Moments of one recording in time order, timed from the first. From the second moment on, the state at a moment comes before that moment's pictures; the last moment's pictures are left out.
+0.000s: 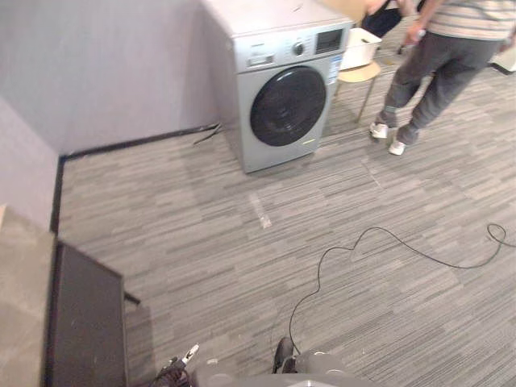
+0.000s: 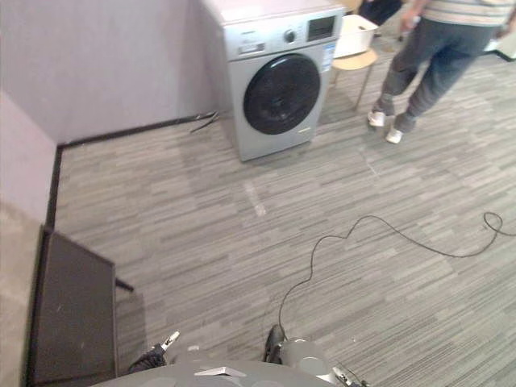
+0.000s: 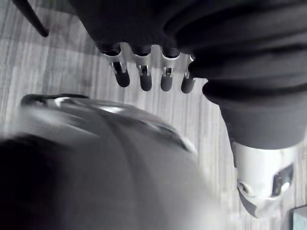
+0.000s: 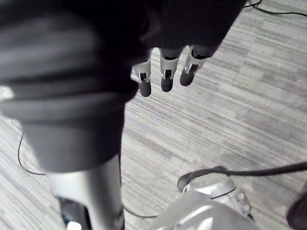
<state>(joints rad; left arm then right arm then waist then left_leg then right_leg) 0.16 0.05 0.39 1.13 -0.11 -0.05 0.01 0.15 -0.06 -0.54 1.18 0.14 -0.06 0.00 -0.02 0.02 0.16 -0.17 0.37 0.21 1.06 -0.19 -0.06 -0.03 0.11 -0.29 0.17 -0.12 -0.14</state>
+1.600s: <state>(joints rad) 0.12 0.13 0.33 1.17 -0.14 -0.04 0.01 0.15 -0.02 -0.51 1.15 0.17 -0.05 0.02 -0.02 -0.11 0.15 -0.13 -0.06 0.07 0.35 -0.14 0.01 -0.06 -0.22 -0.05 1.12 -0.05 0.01</state>
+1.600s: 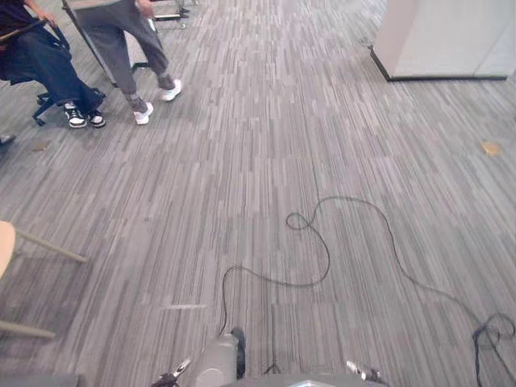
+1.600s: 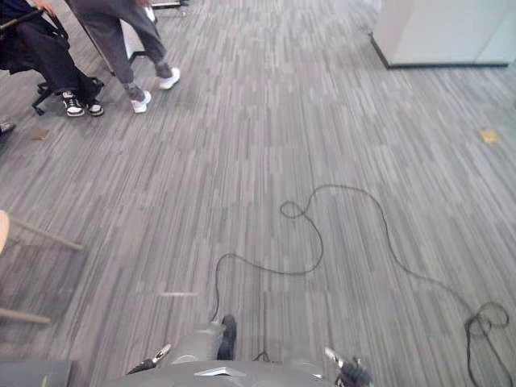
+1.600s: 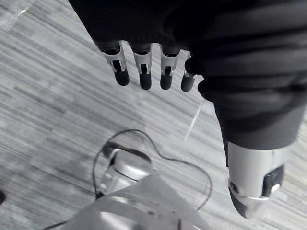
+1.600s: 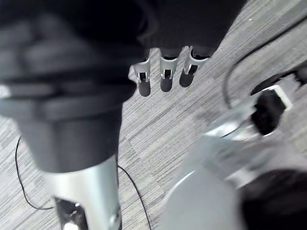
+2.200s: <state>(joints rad) 0.10 0.02 0.29 1.02 -0.16 -0.07 -0.03 0.19 -0.07 -0.38 0.98 0.14 -0.03 0.00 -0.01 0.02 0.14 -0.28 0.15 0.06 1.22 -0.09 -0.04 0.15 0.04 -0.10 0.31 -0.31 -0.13</state>
